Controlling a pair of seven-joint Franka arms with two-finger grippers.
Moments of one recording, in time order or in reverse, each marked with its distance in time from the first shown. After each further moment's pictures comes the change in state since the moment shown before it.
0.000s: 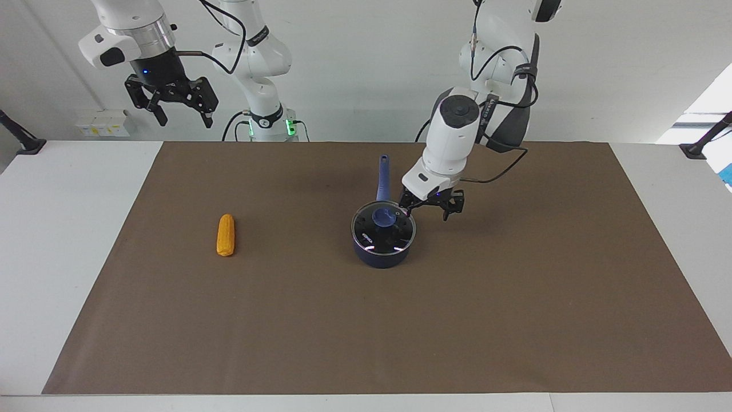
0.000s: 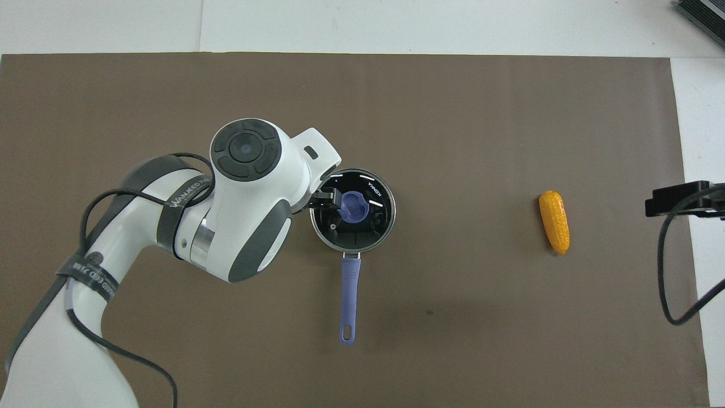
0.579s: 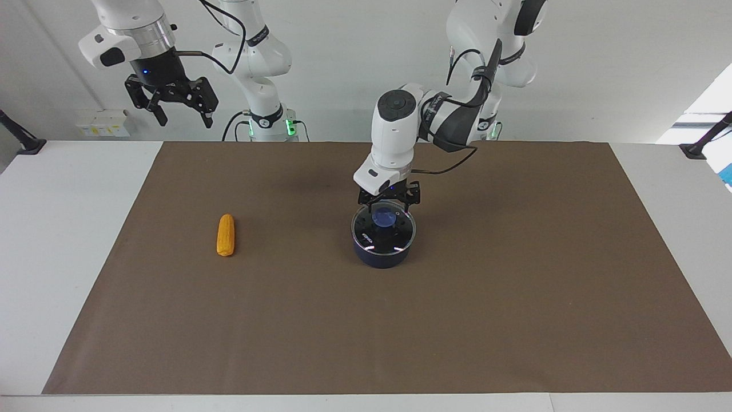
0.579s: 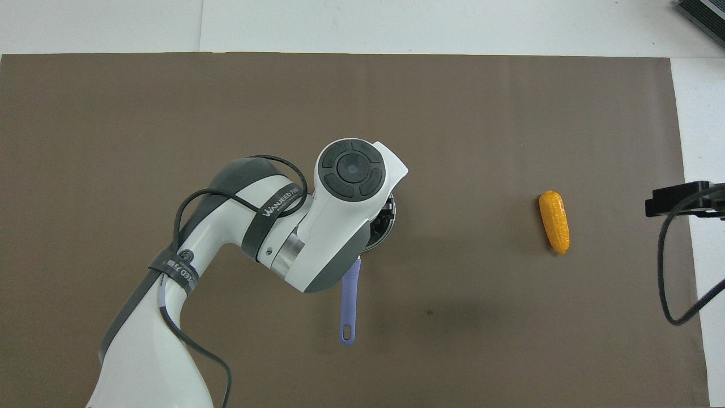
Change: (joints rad) left arm -0.140 0.129 0.001 0.163 0.044 -0.072 -0.218; right arm 0.000 0.000 0.000 0.000 0.000 0.000 0.000
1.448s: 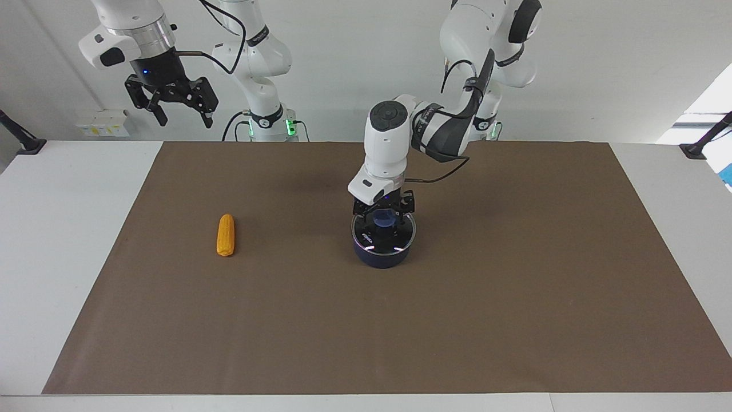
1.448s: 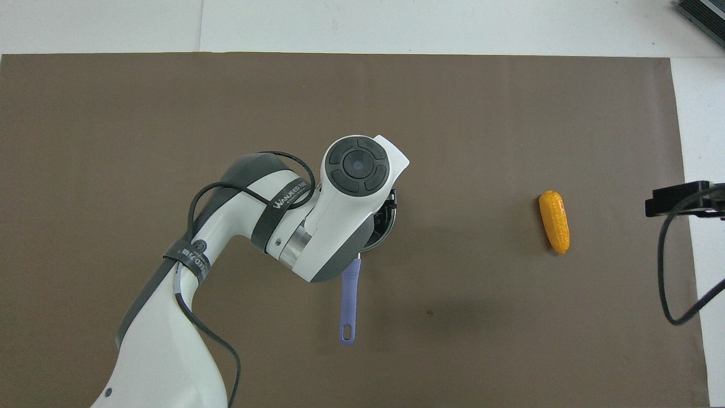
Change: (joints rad) left arm 0.000 0.038 0.018 0.018 0.004 0.047 -0.029; right arm 0.000 0.000 0.000 0.000 0.000 0.000 -0.001
